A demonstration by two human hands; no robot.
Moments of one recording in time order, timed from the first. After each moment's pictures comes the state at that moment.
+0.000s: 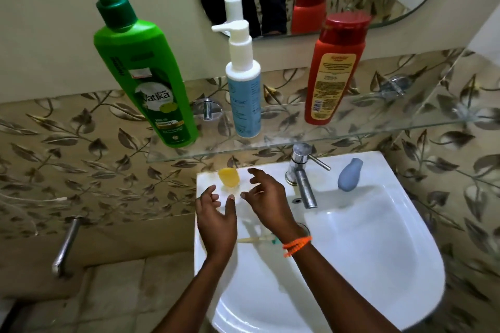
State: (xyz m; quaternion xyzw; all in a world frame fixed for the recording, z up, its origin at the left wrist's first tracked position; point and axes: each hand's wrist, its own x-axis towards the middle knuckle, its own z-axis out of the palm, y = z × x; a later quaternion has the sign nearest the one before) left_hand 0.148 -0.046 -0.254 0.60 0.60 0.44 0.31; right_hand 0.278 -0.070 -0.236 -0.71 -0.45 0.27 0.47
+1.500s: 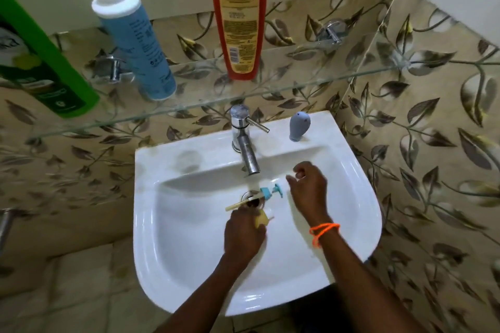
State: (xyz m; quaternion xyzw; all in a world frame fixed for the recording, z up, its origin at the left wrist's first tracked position) left_hand 0.241 -0.168 -0.337 0.82 0.48 0.02 0.32; right_hand 0.422 -0.205 -0.308 -0.85 -0.28 0.13 0.42
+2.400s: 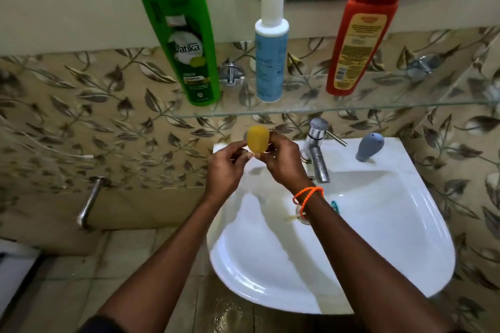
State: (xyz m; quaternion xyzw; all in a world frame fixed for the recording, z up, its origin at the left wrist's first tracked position) left_hand 0.133 -0.008 -0.226 0.71 0.48 0.38 0.36; right_hand 0.284 -0.057 -0.207 -0.68 -0.50 0.23 0.48
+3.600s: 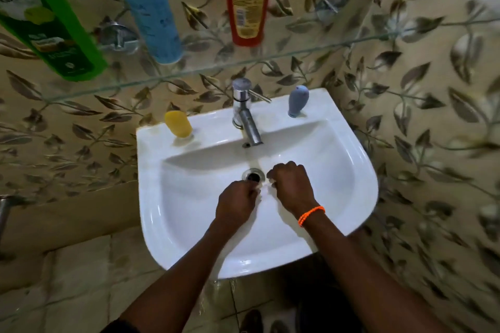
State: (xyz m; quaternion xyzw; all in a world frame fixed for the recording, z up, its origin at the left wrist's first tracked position) left_hand 0.216 -0.166 -0.326 0.89 0.36 0.01 0.28; right_hand 0.362 -0.253 -0.301 -0.85 -0.52 0.10 0.01
